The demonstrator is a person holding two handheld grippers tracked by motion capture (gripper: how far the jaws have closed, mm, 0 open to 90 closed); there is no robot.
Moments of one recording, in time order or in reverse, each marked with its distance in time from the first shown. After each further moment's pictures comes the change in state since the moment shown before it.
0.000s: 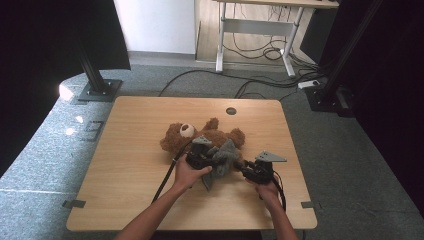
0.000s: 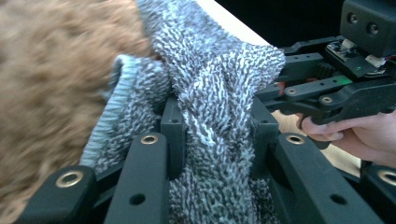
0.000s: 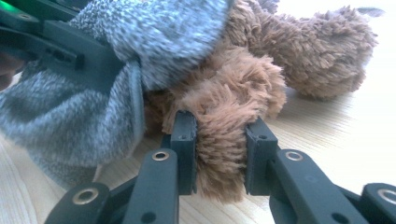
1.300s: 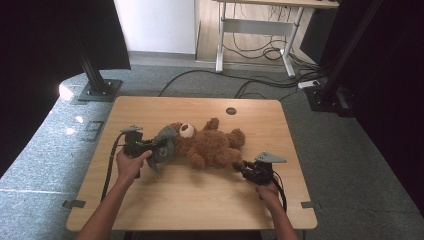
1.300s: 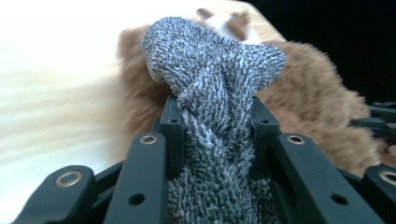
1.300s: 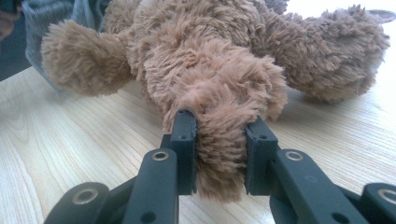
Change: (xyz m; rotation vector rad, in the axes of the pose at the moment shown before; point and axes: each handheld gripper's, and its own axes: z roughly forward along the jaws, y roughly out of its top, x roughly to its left) left arm 0.102 -0.027 -0.136 -0.186 0.194 -0.182; right arm 0.001 -0.001 0.000 -0.002 0.021 -0.018
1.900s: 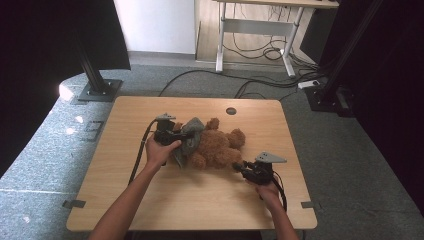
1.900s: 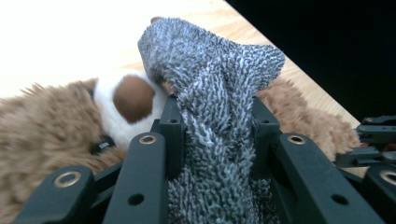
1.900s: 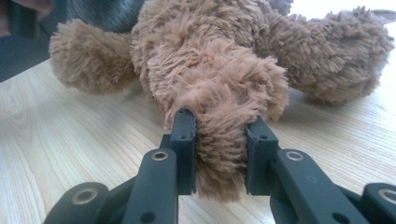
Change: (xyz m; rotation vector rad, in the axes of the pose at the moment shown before) left arm -0.040 0.032 0.074 0.079 -0.034 0.095; right arm 0.000 0.000 0.000 0.000 0.011 -0.002
